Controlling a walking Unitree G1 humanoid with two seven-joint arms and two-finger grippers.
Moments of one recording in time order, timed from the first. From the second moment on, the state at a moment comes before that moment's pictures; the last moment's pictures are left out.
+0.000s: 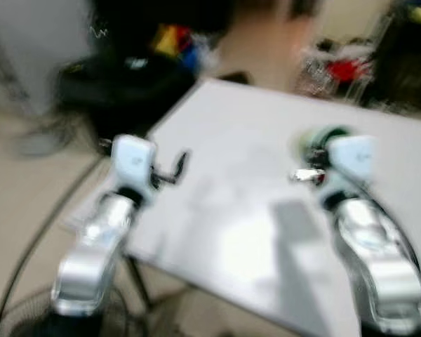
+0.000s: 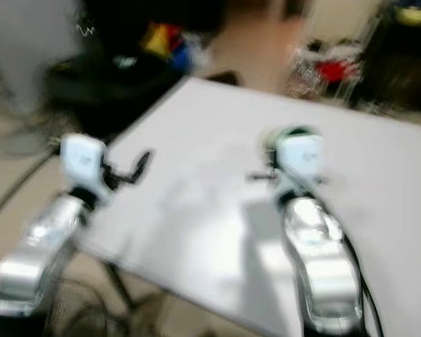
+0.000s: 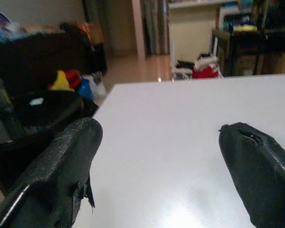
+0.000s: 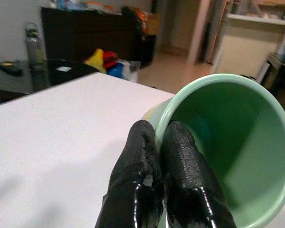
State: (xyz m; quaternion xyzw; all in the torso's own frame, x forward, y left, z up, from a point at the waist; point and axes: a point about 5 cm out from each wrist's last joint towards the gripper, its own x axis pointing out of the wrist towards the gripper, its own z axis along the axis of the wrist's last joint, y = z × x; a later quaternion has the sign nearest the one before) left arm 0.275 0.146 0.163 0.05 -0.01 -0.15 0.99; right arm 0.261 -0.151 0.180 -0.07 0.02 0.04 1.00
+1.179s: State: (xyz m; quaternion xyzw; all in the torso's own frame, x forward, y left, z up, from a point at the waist) left arm 0.274 0.161 0.190 0.20 0.07 -0.45 0.87; right arm 0.368 -0.139 0.176 -0.40 0.18 0.52 0.73
